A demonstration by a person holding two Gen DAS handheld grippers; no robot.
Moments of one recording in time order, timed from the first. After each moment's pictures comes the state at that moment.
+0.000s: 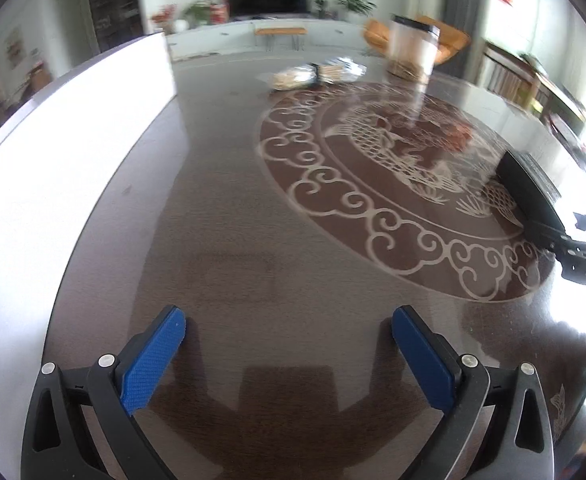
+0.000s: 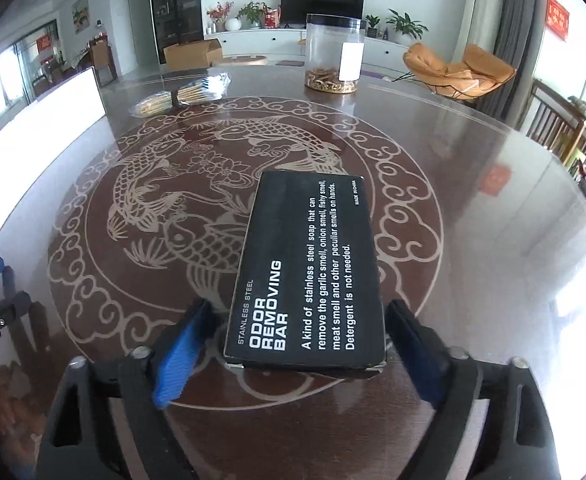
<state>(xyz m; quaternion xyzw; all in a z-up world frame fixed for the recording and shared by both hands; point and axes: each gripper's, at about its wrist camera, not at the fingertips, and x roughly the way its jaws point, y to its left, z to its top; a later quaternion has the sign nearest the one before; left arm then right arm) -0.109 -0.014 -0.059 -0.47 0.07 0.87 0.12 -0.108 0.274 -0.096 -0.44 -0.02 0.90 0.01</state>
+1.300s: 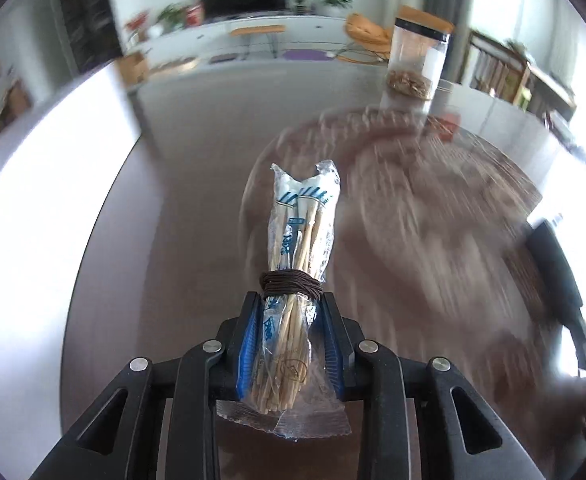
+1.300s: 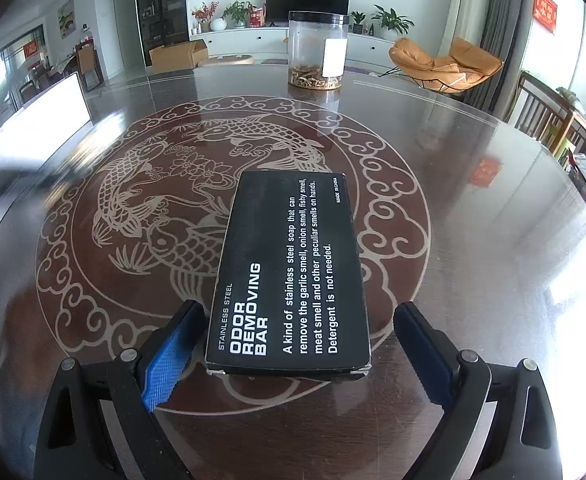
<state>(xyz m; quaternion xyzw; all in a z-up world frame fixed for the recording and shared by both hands) -0.174 -0.008 -0.054 -0.47 0.06 0.87 0.13 -0.112 0.280 -0.098 -0.45 -0.01 0.89 0.04</state>
